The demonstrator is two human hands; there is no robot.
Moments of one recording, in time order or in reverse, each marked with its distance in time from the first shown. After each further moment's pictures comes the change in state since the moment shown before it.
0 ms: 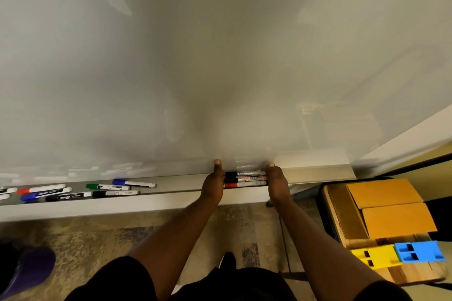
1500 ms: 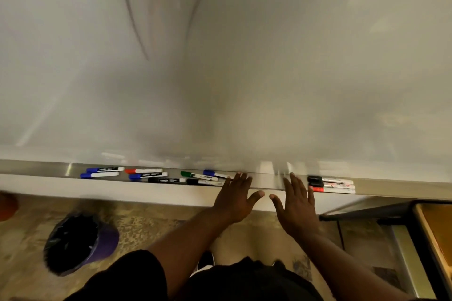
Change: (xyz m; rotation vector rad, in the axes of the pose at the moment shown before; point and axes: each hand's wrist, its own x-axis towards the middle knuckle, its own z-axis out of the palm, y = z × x) left_hand -0.039 -0.034 -0.230 1.189 -0.042 0.490; right_hand -0.101 0.043 0.177 -1.113 0.014 -0.697
